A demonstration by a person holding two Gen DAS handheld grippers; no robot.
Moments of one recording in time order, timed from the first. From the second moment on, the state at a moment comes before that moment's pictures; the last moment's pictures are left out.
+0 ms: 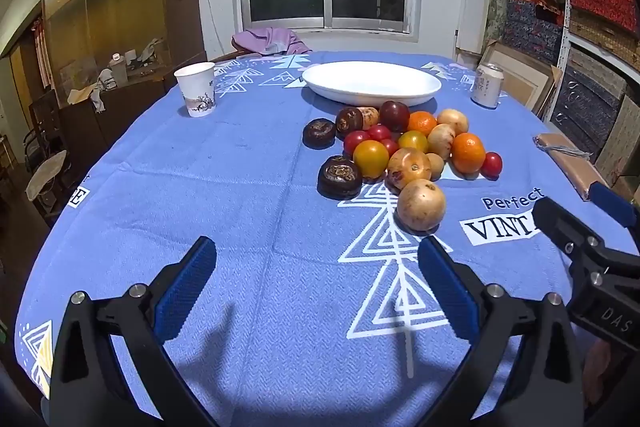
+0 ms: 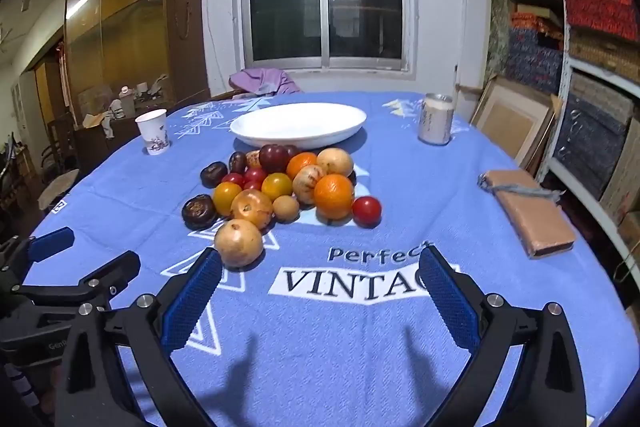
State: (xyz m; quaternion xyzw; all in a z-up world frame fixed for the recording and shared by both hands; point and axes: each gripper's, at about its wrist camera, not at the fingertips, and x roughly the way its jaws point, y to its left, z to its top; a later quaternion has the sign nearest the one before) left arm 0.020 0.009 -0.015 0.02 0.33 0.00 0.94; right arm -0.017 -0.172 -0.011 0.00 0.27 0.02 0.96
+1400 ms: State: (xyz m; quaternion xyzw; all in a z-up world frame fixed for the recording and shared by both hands) left arm 0.042 0.018 -0.023 -0.01 0.32 -0.02 0.95; right arm -0.001 -0.169 -0.020 0.00 0.29 0.06 0.95
